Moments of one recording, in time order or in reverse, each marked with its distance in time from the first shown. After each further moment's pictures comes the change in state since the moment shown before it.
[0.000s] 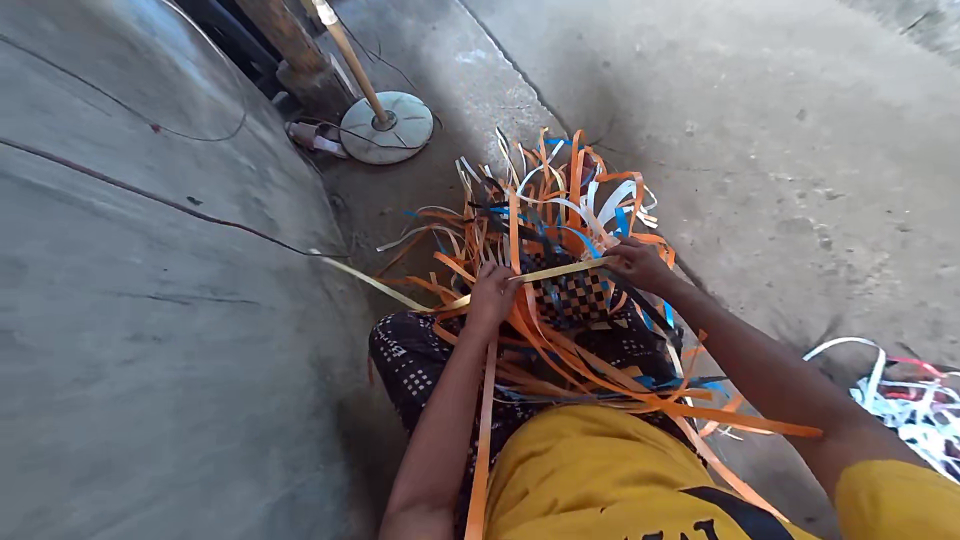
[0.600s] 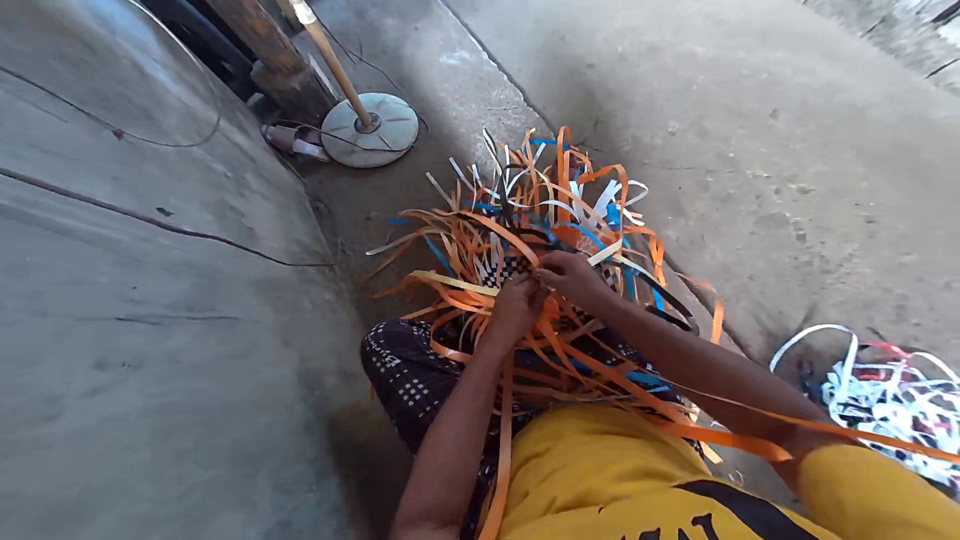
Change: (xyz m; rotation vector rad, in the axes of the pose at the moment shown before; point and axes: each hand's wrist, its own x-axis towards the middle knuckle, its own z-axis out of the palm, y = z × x) left_hand -0.004 0.031 0.016 -0.078 -0.174 0.224; right_hand 0.006 -0.159 0.029 0.358 -0.100 0.171
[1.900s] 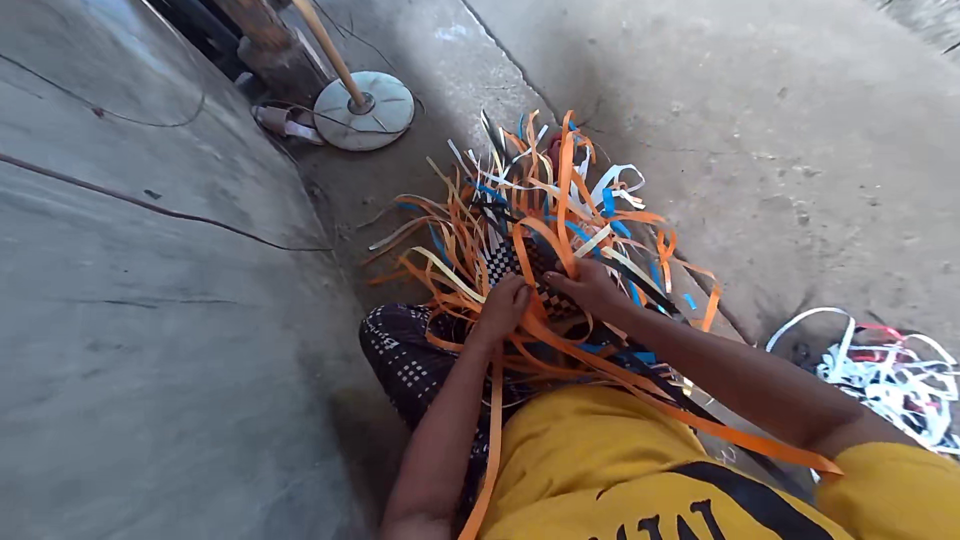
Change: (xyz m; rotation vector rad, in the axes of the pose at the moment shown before) left_hand -0.023 -0.022 0.006 -0.090 -0.086 -0.129; right_hand -0.037 0.021 0.006 0.034 0.016 0.066
